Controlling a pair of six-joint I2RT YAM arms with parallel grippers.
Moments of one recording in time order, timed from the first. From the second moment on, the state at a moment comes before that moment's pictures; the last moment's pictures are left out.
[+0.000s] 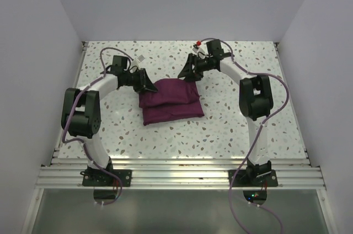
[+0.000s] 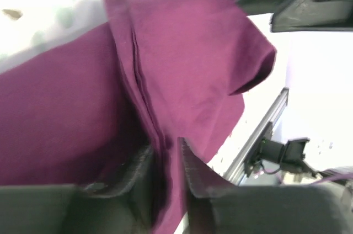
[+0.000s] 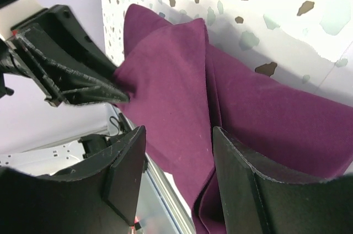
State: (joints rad) left arm -0.12 1.84 1.21 -0.31 0.80 -0.40; right arm 0.30 2.25 1.82 -0.47 -0.88 0.54
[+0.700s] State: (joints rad) left arm -0.18 1.50 0.81 -0.20 0.91 -0.35; right arm 0.28 2.09 1.64 -0.47 -0.87 0.52
